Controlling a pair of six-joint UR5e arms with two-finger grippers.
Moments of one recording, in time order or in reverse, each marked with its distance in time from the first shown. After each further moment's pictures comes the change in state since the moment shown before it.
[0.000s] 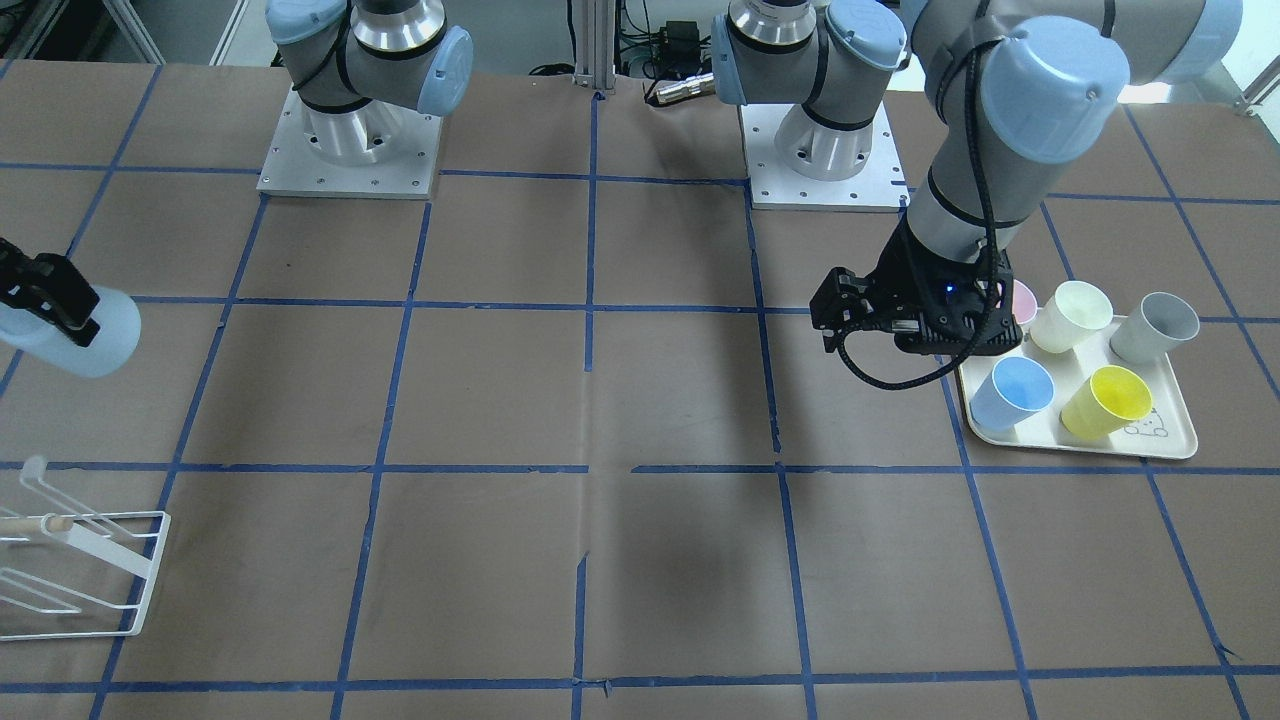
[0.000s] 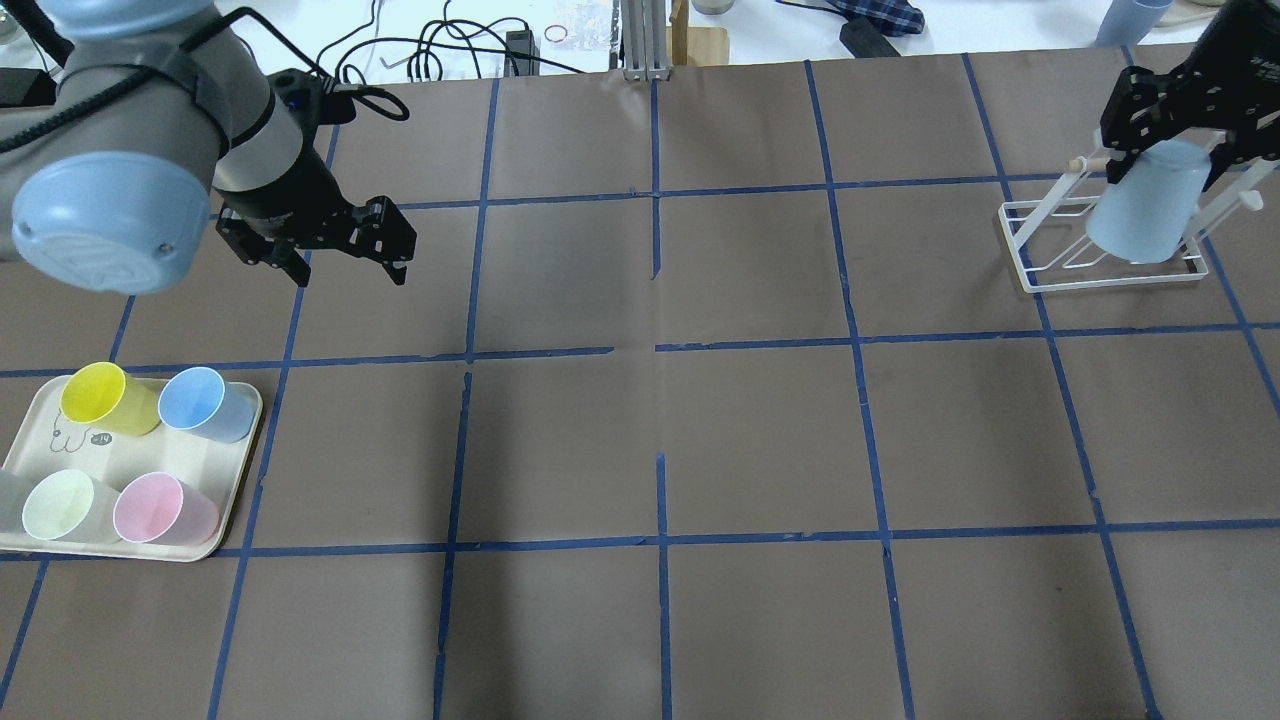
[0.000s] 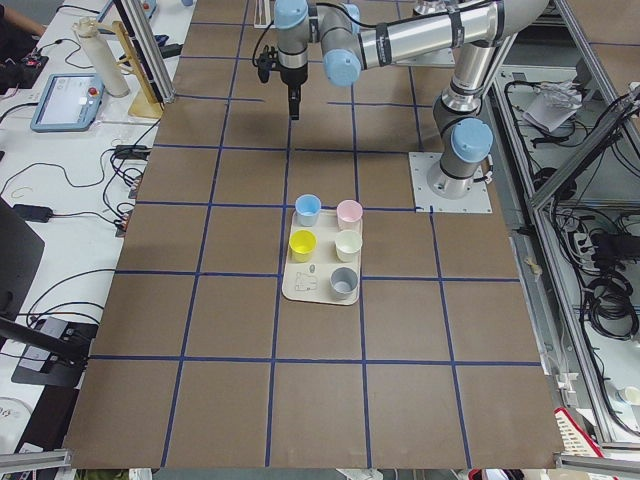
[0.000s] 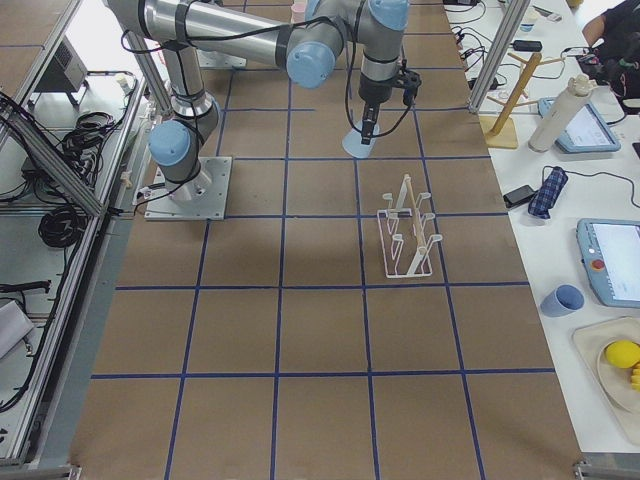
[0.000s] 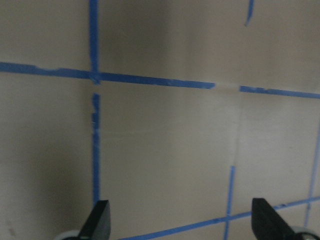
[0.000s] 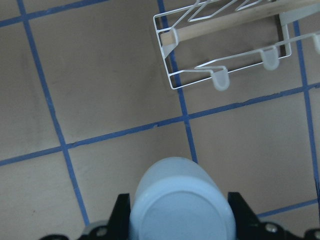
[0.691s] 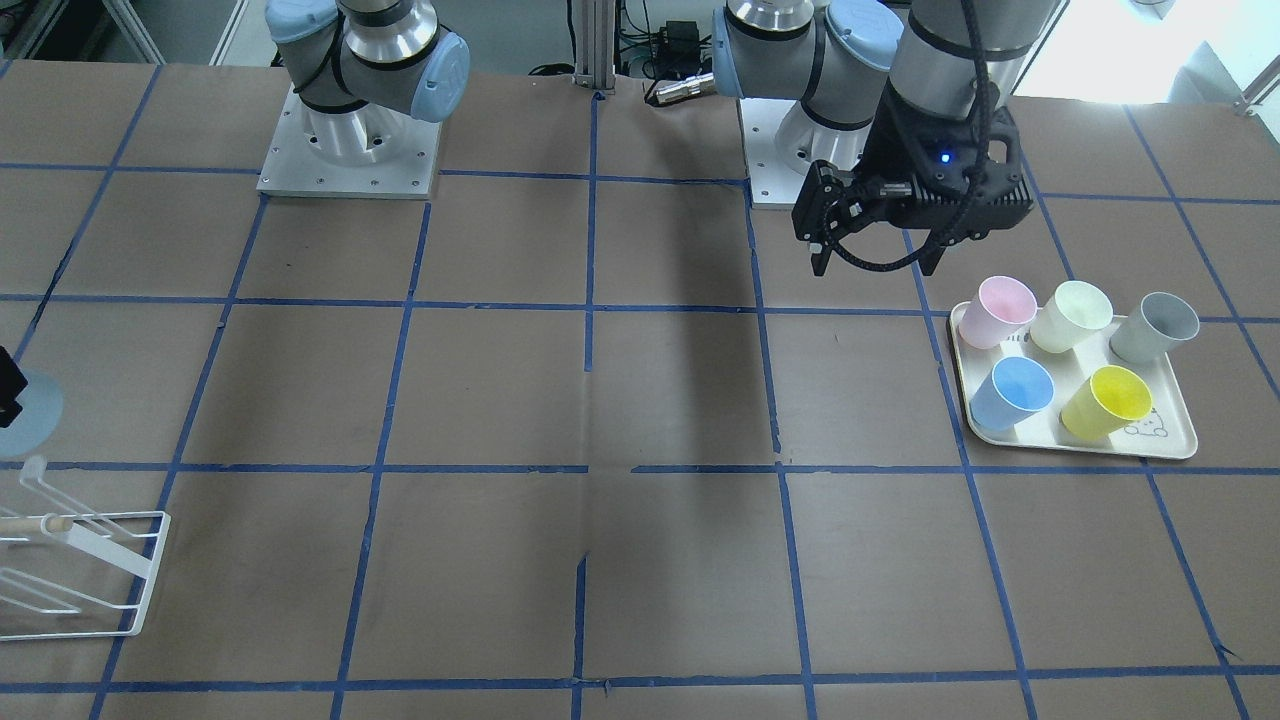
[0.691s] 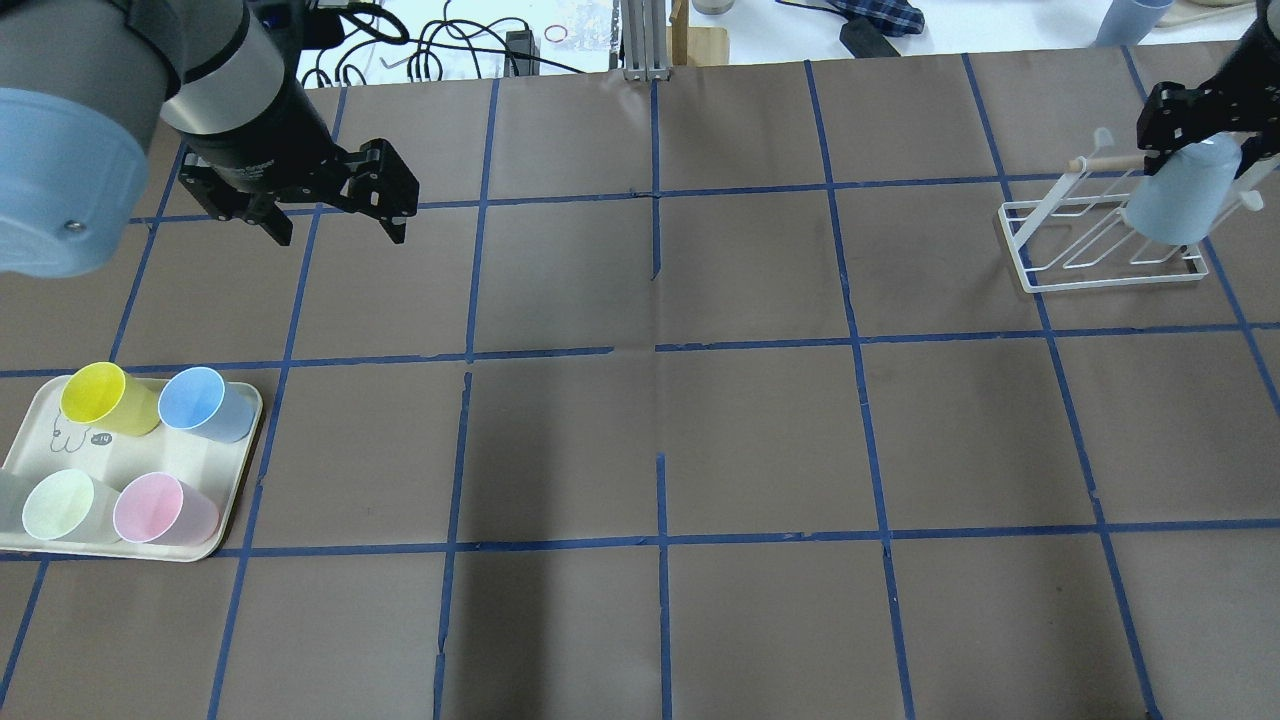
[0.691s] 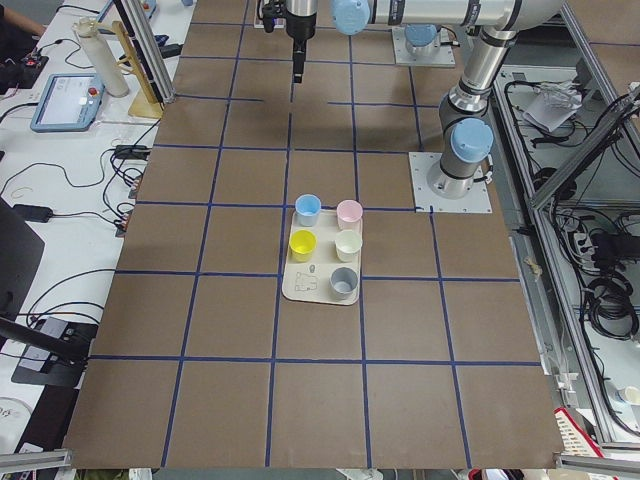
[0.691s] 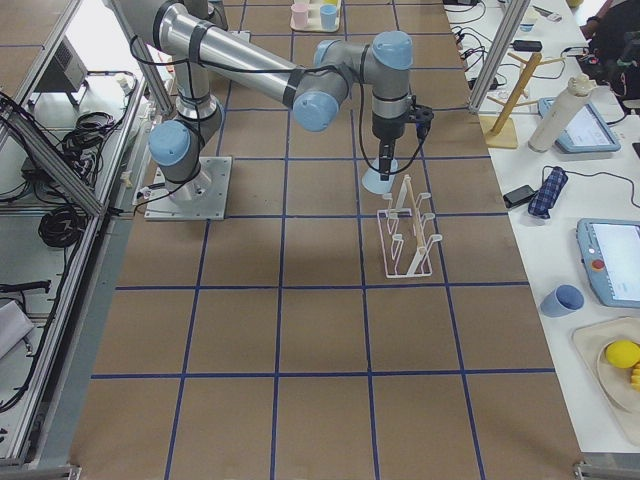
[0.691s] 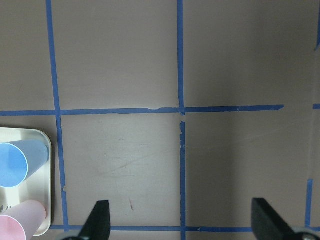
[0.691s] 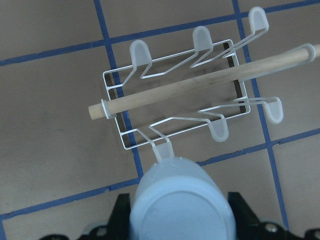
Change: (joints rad) left arm -0.054 0.118 0.082 -0.091 0.000 -0.068; right arm -0.058 0.081 0.066 -0.272 -0.033 -0.076
